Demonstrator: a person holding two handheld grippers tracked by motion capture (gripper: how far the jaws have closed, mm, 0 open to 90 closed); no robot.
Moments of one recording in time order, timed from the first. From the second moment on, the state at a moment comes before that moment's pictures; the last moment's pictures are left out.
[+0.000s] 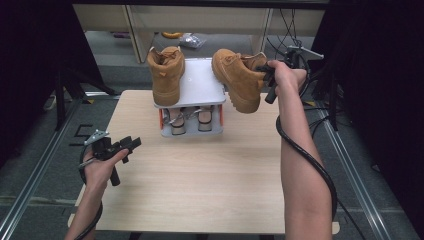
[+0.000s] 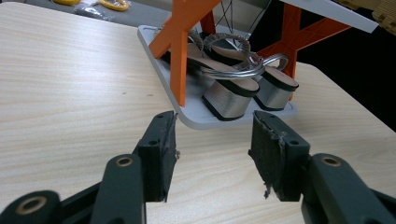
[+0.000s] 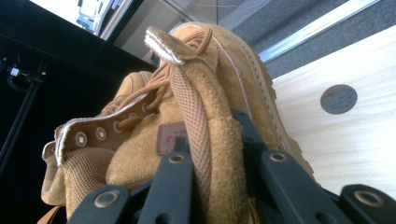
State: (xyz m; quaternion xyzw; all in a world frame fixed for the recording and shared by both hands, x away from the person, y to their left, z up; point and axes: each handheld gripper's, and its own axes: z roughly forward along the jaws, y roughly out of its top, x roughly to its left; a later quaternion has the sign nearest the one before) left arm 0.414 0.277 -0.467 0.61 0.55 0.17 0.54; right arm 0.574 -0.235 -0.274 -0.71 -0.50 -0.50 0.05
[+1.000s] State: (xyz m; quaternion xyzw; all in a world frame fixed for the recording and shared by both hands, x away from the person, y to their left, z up) left arm 0.413 0.279 -0.467 0.61 0.55 0.17 0.54; right arm 0.584 -0.200 -0.262 -0.70 -0.51 -0.50 0.05
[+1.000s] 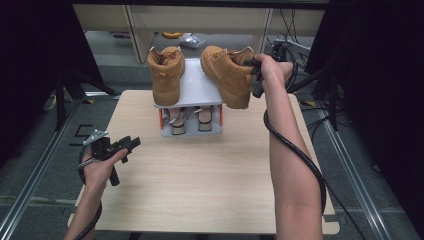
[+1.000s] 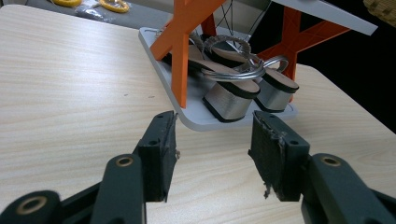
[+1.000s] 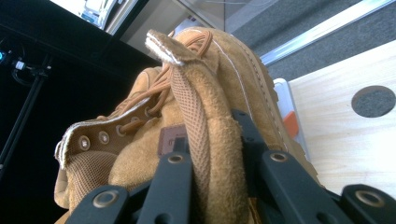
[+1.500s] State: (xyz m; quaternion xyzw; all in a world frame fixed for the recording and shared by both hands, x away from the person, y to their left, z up) left arm 0.413 0.279 -0.467 0.61 0.55 0.17 0.54; right arm 0.591 -0.178 -0.260 -0.70 -0.51 -0.50 0.05
